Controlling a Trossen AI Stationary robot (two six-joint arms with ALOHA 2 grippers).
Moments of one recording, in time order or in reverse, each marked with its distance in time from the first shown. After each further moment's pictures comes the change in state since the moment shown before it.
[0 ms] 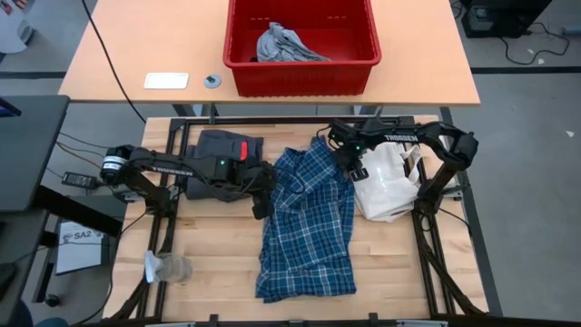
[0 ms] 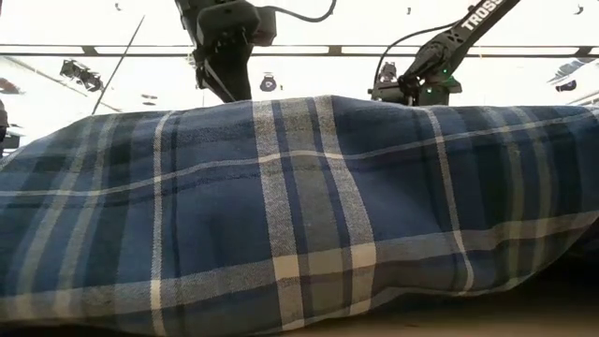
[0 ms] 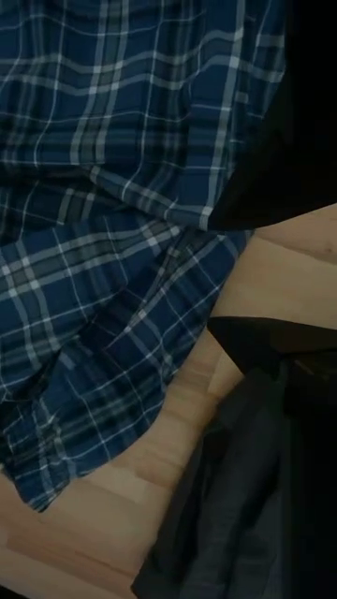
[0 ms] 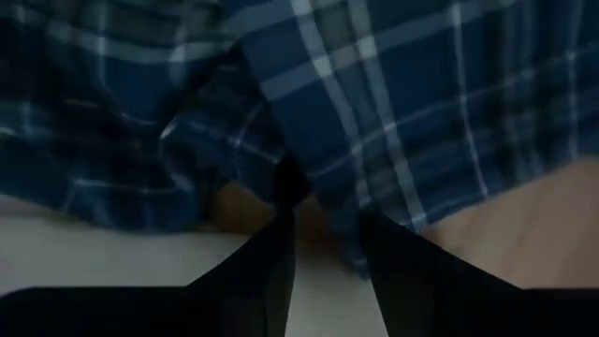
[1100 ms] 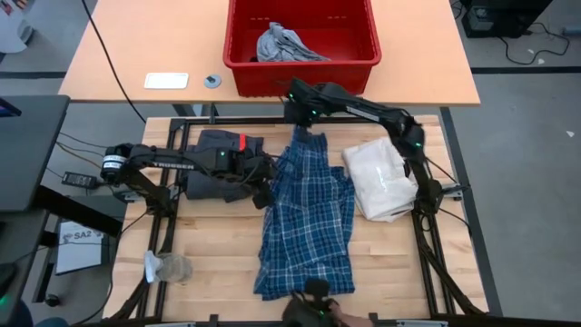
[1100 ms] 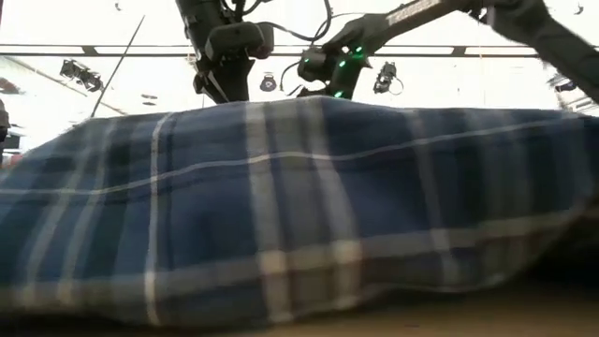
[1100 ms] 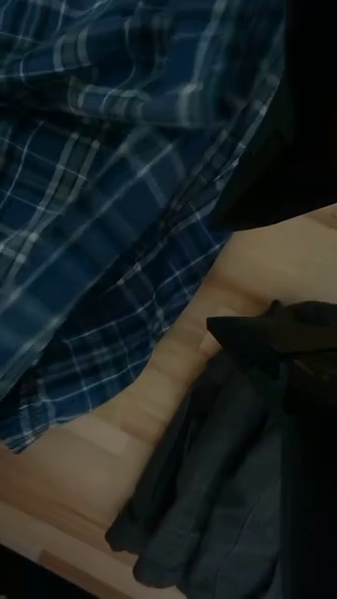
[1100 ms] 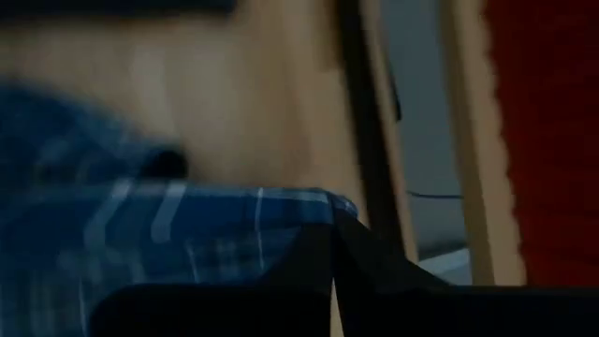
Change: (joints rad) left arm 0.080 -0.003 0.000 -0.032 -0.009 -0.010; right arm 0.015 0.475 1.001 -0.228 0.146 0.463
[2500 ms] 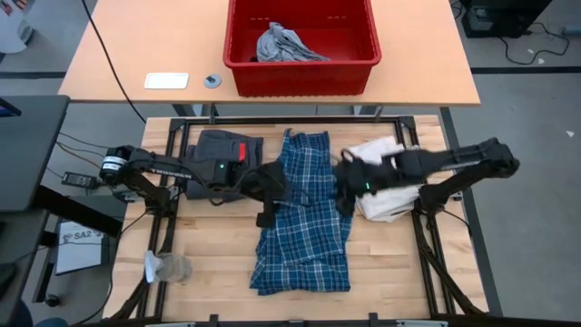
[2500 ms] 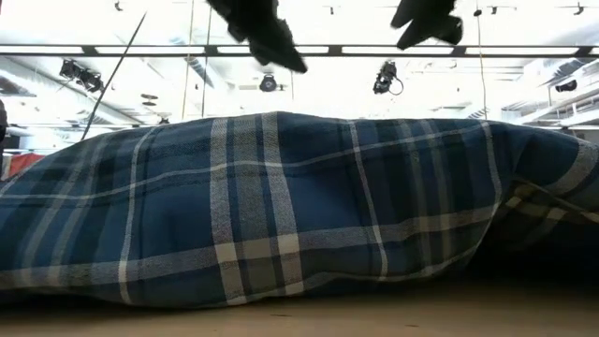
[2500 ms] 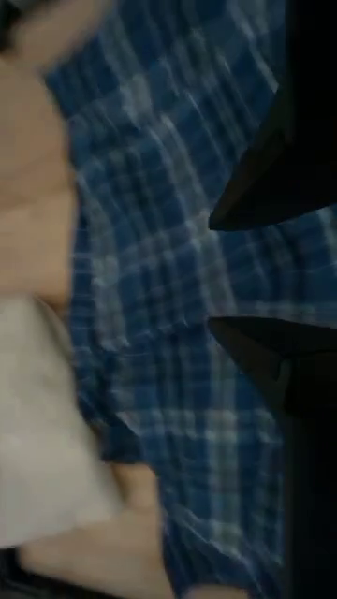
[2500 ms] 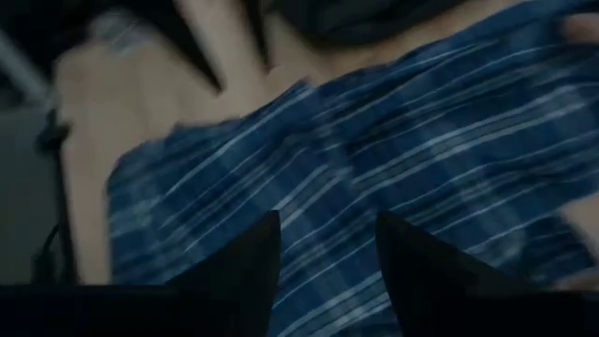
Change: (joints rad) left arm -0.122 0.001 -0.001 0.379 0.203 0.483; right arm 0.693 -0.852 -0.760 0.163 0.092 1.023
